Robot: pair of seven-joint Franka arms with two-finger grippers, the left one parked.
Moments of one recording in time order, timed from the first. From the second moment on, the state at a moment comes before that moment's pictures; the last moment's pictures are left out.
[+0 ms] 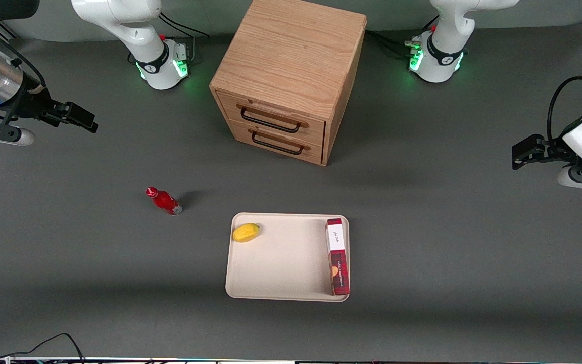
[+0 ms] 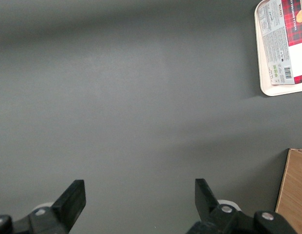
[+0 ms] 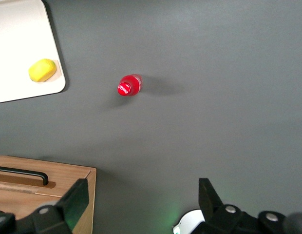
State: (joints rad) arm 0.00 -0.12 0.08 -1.74 0.05 1.51 0.30
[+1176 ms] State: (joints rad) arm 0.03 0.19 0.13 -2.05 0.05 2.19 0.41
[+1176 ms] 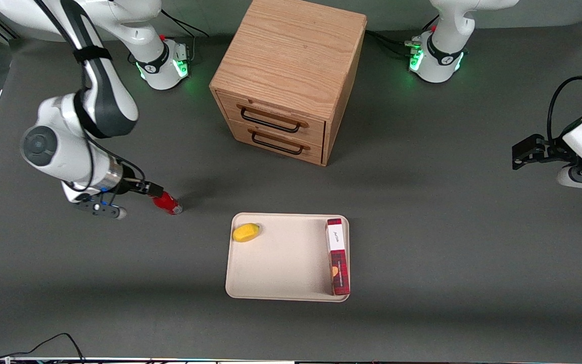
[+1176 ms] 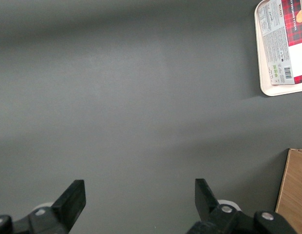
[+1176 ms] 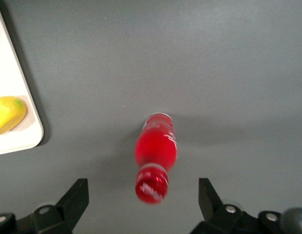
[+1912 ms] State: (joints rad) arm 0.03 0.20 0.15 -2.17 -0.03 2.36 0.41
